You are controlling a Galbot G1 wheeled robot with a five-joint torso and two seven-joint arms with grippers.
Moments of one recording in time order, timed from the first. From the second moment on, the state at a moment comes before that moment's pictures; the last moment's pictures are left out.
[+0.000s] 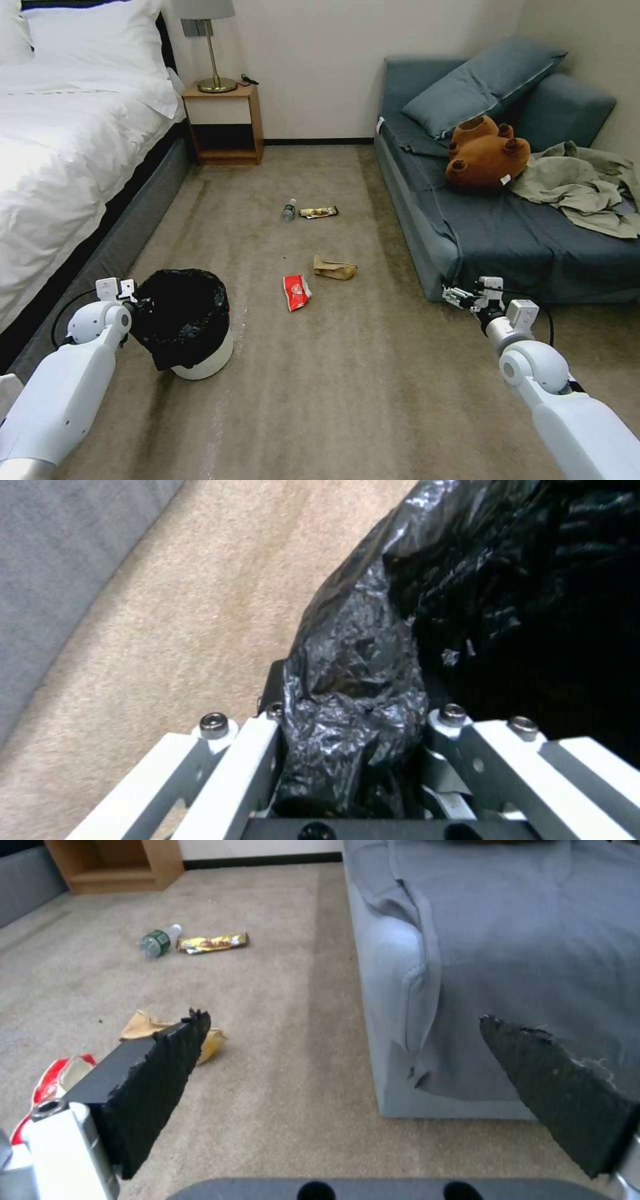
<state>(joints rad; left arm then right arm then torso) 0.80 -0.96 -0.43 -1.21 -0.77 0.66 -0.20 -1.13 0.93 0.41 1.65 0.69 -0.17 0.12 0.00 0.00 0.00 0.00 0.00</state>
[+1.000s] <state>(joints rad) 0.87 -0.97 -0.50 -1.43 -0.91 0.50 -0.20 -1.24 0.93 0.47 1.75 0.71 -0.14 0.11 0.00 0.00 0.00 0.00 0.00</state>
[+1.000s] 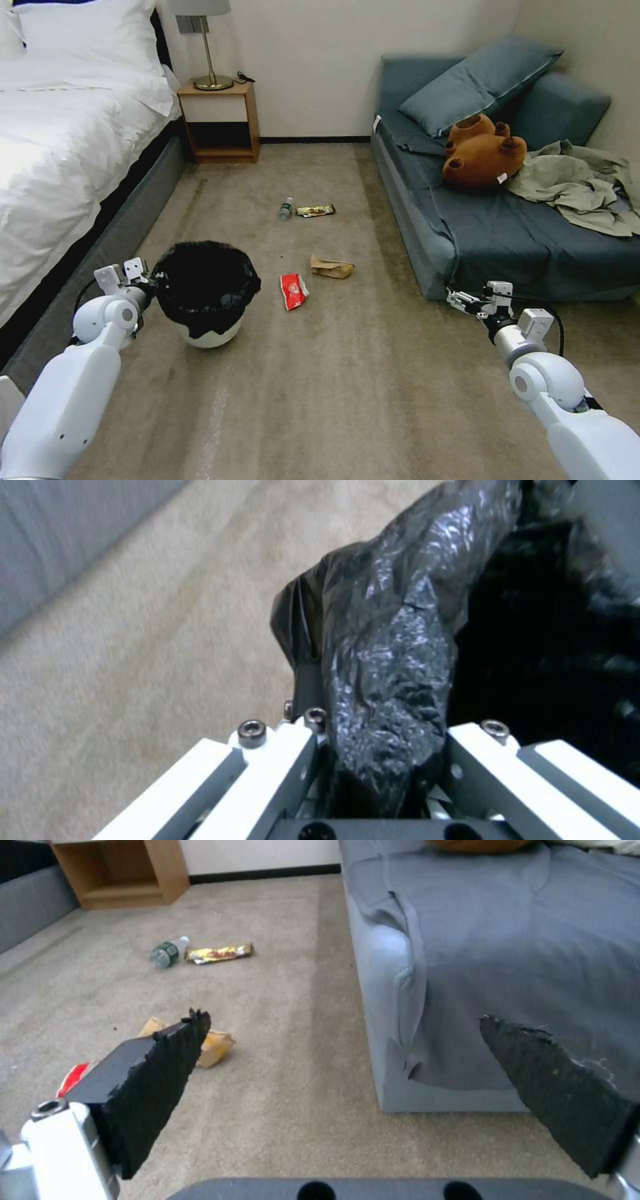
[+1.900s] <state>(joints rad) 0.85 -0.76 -0.51 -1.59 -0.79 0.51 -0.15 -1.30 0.92 0.46 1.85 0.67 -0.08 0.00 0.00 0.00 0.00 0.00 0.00</state>
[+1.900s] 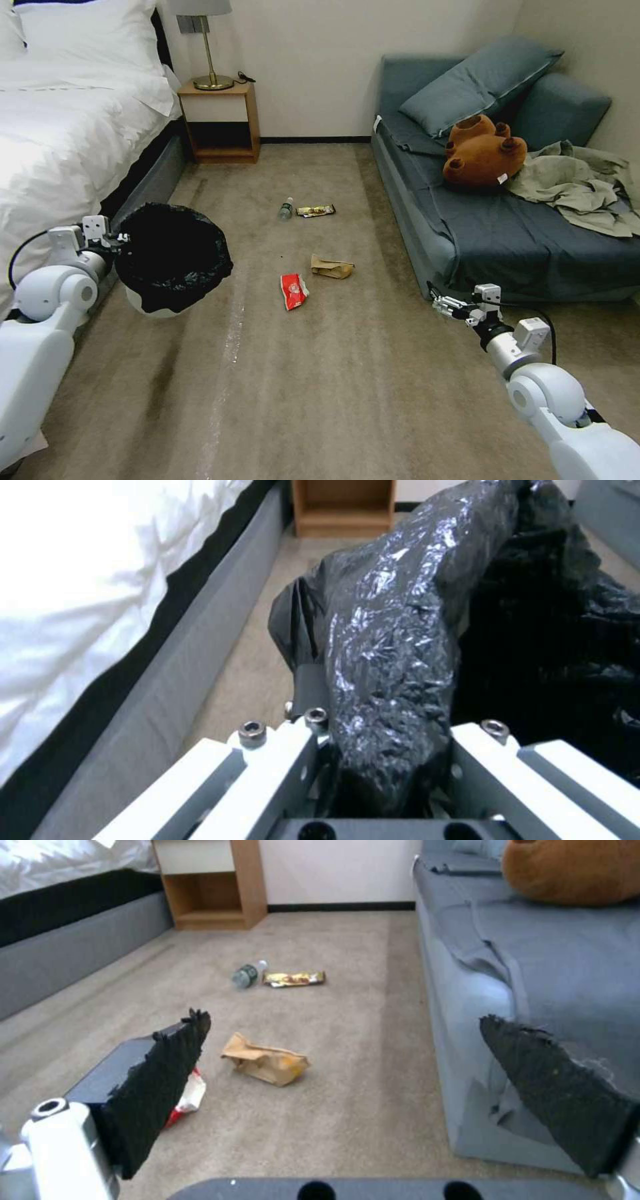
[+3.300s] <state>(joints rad) 0.85 -0.67 -0.54 -1.52 -0.78 0.45 -0.04 -1.20 0.94 0.36 1.81 0.71 -0.11 -0.01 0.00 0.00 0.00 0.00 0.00</state>
